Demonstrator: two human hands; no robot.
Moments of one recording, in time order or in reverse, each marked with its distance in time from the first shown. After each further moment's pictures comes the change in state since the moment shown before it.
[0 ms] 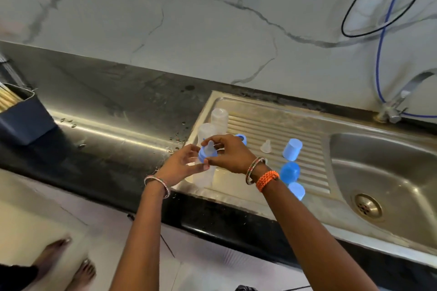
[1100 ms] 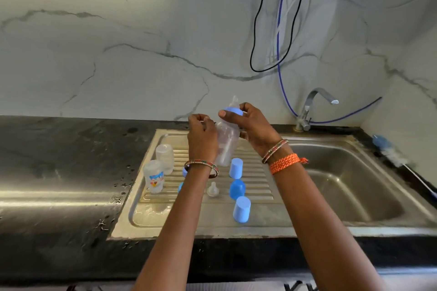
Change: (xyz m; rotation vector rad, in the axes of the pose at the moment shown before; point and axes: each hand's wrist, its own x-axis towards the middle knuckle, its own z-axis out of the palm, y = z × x) left_hand 0.010 0.197 0.127 -0.324 0.414 0.328; right_hand -0.071 -0.048 -0.158 0.529 0.560 0.173
